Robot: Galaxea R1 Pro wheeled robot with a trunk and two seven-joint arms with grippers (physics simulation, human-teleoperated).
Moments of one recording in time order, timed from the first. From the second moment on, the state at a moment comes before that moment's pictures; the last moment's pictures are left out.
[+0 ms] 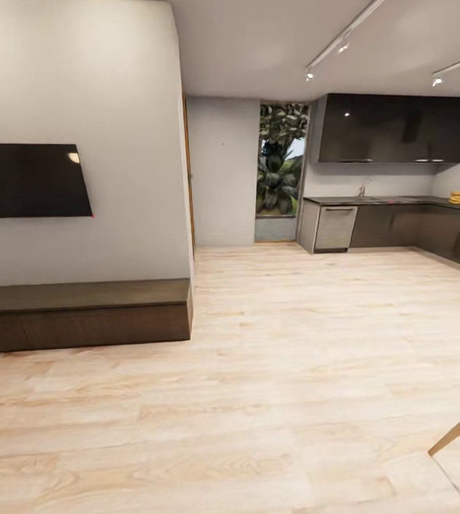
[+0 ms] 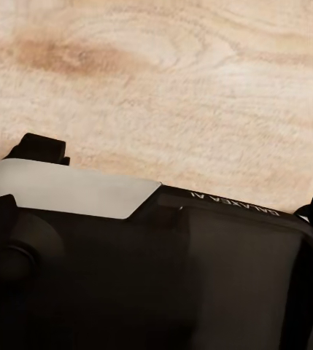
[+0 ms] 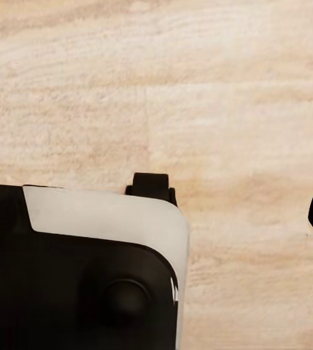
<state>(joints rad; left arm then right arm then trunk) -0.20 -0.05 -0.22 0.00 0.53 -0.02 -0.10 -0.22 -0.07 -0.22 0.03 0.27 -0.09 0.08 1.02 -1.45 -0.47</state>
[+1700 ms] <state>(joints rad) -0.20 -0.05 -0.22 0.00 0.54 -0.02 -0.10 -0.22 -0.07 -0.22 0.03 0.27 -0.09 0.08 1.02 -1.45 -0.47</state>
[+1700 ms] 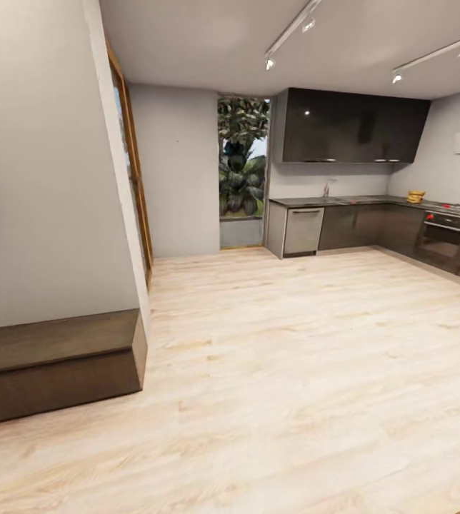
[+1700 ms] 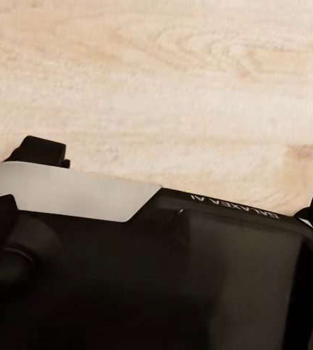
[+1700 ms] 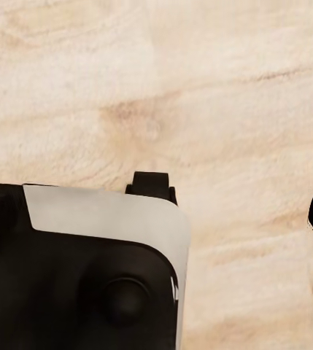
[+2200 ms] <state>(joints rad) -0.20 -0.05 -0.22 0.00 0.54 -0.02 -0.10 -0.22 -0.07 -0.22 0.03 0.27 -0.10 0.07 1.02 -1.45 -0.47</state>
